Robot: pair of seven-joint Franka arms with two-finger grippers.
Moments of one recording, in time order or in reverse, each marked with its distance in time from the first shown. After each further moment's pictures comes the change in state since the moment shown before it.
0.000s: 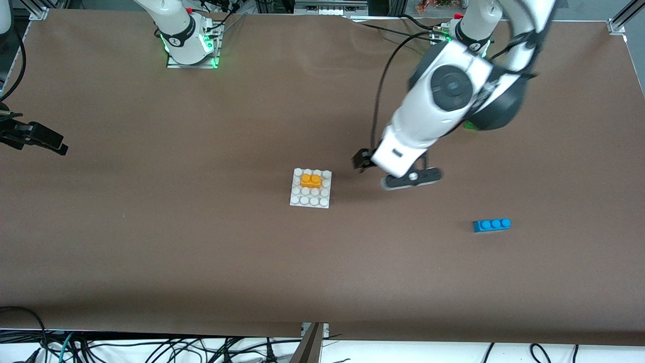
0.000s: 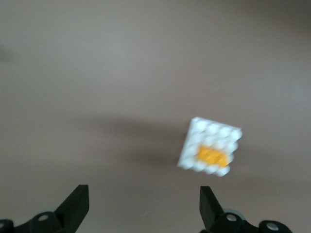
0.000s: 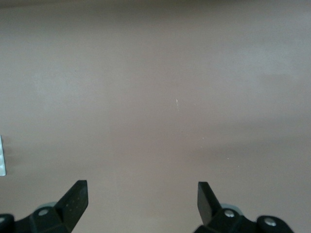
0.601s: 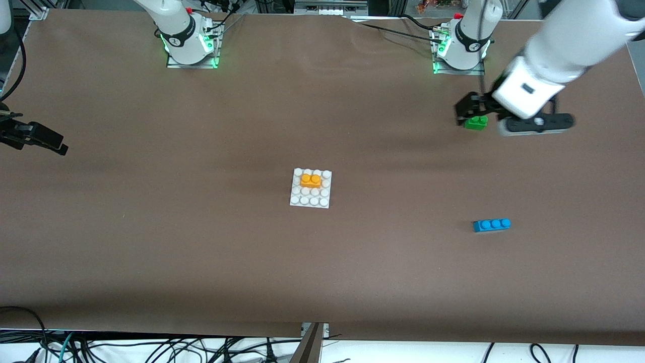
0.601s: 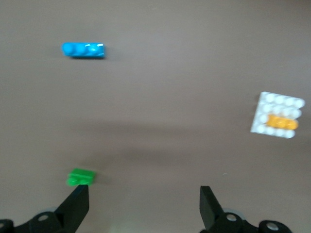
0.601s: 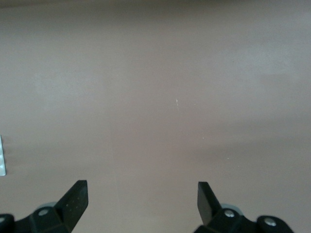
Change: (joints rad) left arm 0.129 -0.347 0.174 -0.201 0.002 -0.228 0.348; right arm 0.000 0.000 0.000 0.000 0.000 0.000 0.000
